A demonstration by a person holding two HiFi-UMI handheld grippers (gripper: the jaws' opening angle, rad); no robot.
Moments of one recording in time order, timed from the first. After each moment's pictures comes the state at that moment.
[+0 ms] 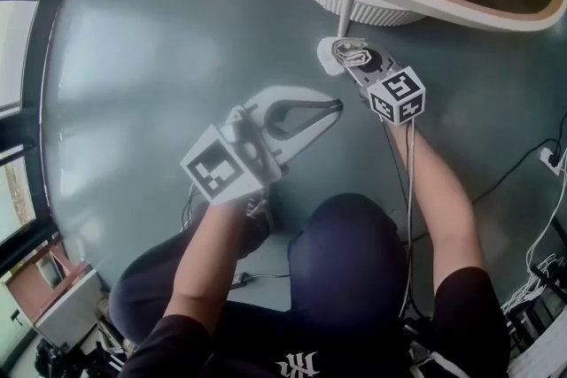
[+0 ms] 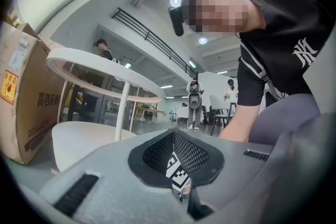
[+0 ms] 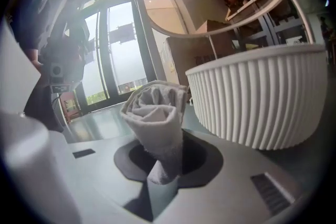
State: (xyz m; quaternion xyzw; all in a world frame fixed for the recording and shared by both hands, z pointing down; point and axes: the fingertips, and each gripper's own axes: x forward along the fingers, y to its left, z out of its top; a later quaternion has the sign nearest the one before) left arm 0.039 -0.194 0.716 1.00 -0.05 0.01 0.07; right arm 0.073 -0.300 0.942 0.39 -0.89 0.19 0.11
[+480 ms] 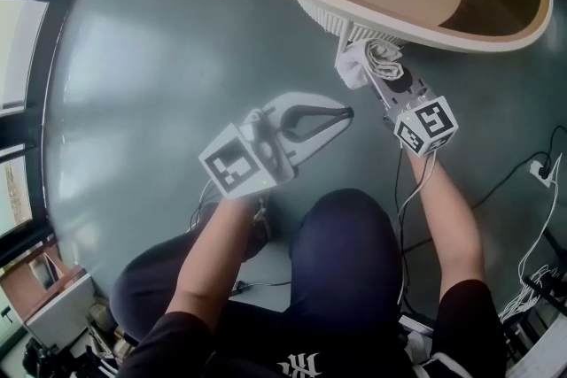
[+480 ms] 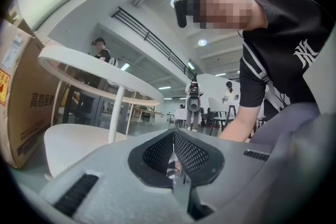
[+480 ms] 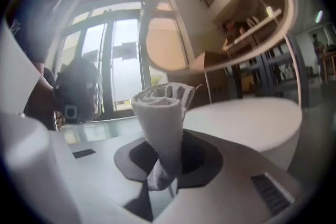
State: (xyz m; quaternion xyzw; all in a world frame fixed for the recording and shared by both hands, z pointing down) left arm 0.056 -0.198 0.703 1.00 -0.04 0.01 0.08; right arm 0.120 -0.294 0.824 0.44 -0.89 0.13 0.04
